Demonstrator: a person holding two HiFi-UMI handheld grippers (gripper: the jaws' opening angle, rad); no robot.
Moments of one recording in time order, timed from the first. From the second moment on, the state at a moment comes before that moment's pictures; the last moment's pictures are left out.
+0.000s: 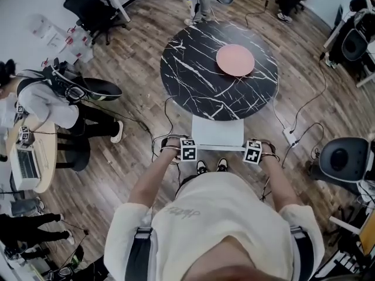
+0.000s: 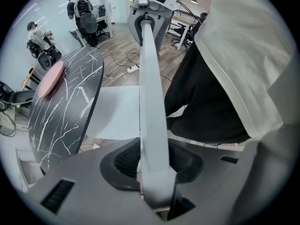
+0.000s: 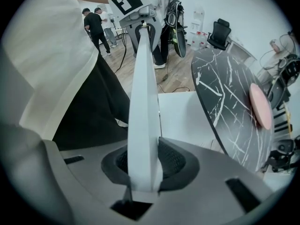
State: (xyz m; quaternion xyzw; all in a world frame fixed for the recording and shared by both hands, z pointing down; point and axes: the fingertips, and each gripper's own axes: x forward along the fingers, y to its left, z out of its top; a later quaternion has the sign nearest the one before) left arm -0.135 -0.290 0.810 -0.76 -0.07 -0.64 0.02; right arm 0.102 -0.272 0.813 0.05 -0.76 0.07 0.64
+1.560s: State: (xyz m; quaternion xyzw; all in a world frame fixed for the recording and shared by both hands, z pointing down) left arm -0.132 -0.264 0.805 -0.78 0.00 -0.62 -0.04; right arm 0.104 -0.241 0.810 0.03 -0.76 0.06 0.65
